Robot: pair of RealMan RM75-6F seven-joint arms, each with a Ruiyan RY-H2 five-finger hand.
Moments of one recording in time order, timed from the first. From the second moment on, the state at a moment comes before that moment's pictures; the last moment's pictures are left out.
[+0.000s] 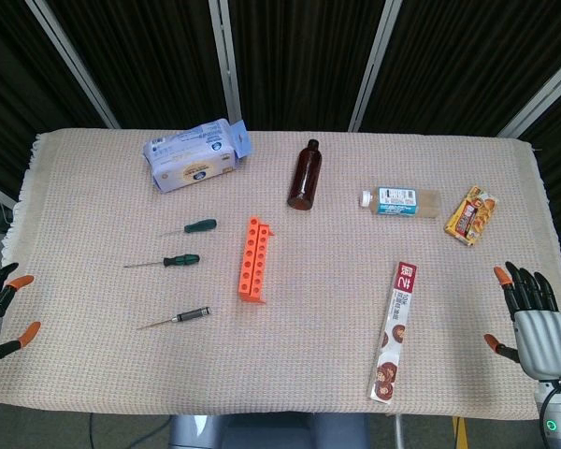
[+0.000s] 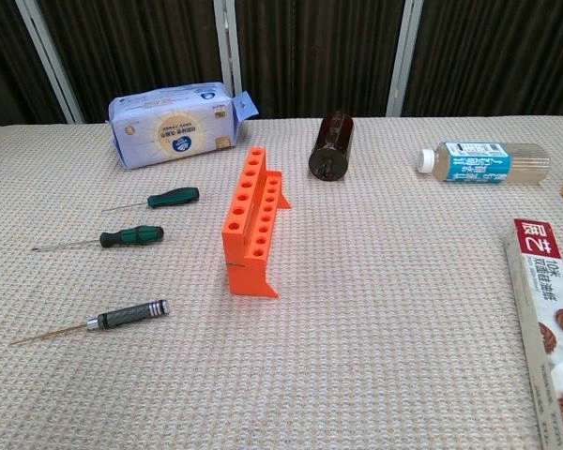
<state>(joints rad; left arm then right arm) -0.05 -1.15 -0.04 -1.58 1.52 1.56 0.08 0.07 -1.14 0.07 -1.59 -1.52 1.51 -0.10</state>
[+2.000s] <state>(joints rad) -0.57 -1.30 -0.19 -1.64 1.10 0.92 0.60 0.02 -1.14 0.04 -1.54 -1.51 1.54 -0.02</state>
